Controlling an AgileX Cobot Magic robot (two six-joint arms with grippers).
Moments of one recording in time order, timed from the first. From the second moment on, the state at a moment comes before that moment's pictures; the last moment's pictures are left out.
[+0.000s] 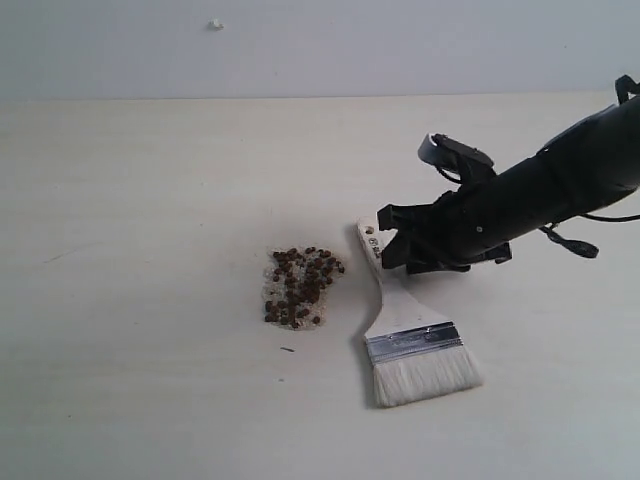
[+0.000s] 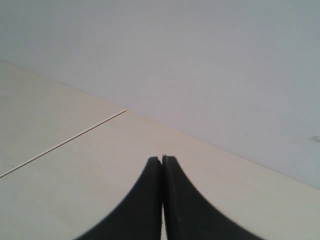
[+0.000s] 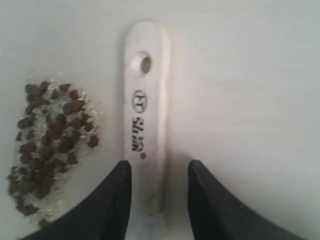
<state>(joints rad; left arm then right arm) -0.31 0.01 0.00 -1.74 -0.50 1.46 0.24 2.00 -0.94 1.24 0.51 -0.92</state>
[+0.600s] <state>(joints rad) -0.31 0.01 0.00 -1.74 -0.50 1.46 0.24 1.52 -0.78 0.90 0.14 -0.60</state>
